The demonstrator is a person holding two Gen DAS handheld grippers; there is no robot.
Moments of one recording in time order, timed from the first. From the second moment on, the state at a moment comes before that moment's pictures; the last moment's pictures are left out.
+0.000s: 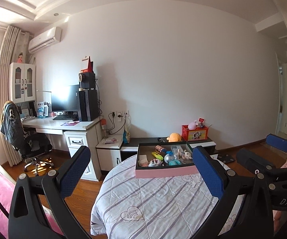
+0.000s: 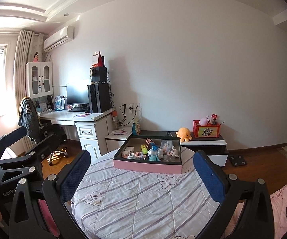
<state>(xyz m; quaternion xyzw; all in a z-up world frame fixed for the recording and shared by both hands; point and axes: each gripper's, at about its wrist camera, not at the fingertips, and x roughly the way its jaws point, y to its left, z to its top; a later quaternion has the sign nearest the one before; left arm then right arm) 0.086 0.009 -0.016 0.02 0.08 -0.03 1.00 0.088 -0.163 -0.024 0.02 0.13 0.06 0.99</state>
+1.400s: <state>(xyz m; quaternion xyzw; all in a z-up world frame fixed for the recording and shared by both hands) 0.055 0.013 -0.004 0.02 0.03 -0.01 1.00 0.043 -0.147 0.003 0.00 0.08 0.05 1.00</state>
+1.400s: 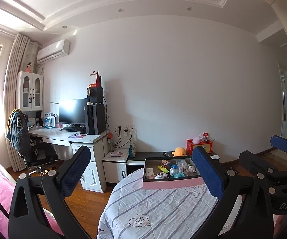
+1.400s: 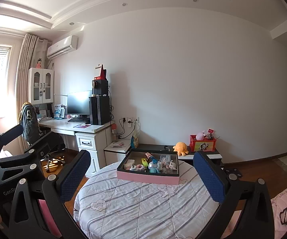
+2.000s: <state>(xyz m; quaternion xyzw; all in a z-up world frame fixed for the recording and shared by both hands) 0.058 0.008 -0.008 0.02 0.03 -0.01 1.00 0.047 -0.146 0.000 0.00 0.09 0.05 0.99</state>
